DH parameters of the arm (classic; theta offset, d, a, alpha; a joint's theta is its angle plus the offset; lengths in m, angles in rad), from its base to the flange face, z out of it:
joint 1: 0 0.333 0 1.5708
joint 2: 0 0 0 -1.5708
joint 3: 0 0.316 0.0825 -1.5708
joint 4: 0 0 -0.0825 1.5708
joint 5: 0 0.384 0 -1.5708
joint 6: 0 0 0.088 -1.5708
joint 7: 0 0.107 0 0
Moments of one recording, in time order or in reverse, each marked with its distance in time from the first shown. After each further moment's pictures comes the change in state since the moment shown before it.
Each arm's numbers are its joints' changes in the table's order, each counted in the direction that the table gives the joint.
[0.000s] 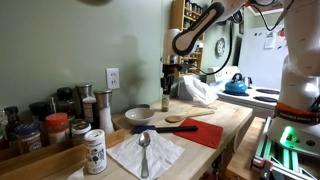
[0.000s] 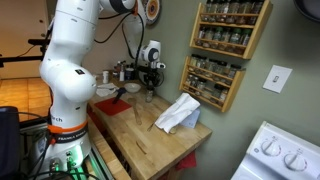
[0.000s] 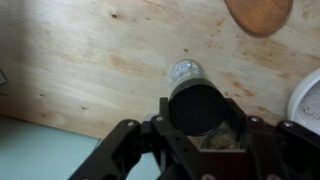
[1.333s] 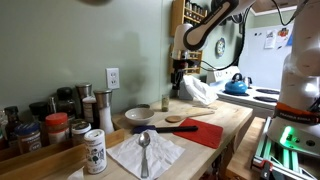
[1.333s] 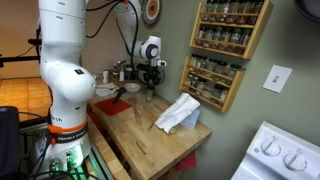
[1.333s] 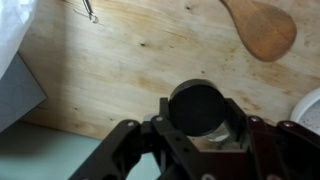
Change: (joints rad) arm -0.015 0.185 -0.038 0.170 0.047 -0.019 -0.085
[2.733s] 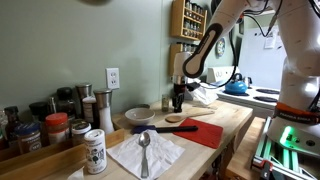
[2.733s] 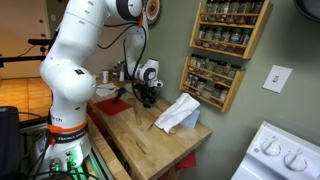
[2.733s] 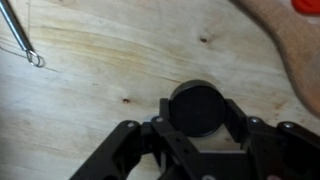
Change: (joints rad) arm 0.001 -0.293 -0.023 0.040 -0.019 -0.266 0.012
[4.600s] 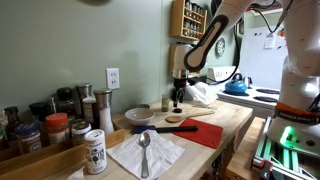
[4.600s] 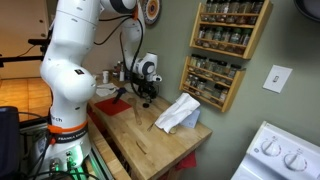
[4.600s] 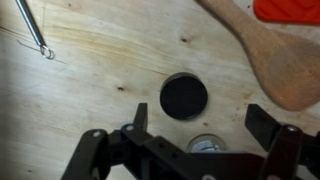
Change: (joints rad) arm 0.000 0.099 0.029 0.028 0.003 0.064 0.004
